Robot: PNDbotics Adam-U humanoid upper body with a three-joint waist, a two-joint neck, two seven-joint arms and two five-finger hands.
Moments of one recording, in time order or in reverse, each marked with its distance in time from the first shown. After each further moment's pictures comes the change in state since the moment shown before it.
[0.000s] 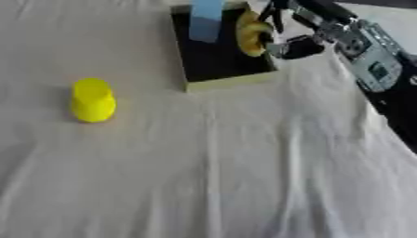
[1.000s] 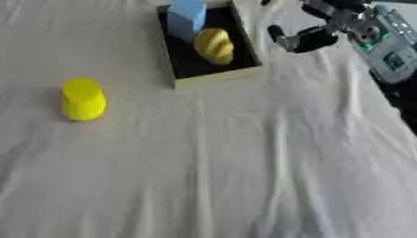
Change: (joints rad) left arm 0.046 0.005 -0.005 0.000 0.000 0.021 -0.004; right arm 0.073 -0.079 -0.026 -0.179 -0.104 0.021 0.033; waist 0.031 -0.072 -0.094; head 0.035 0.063
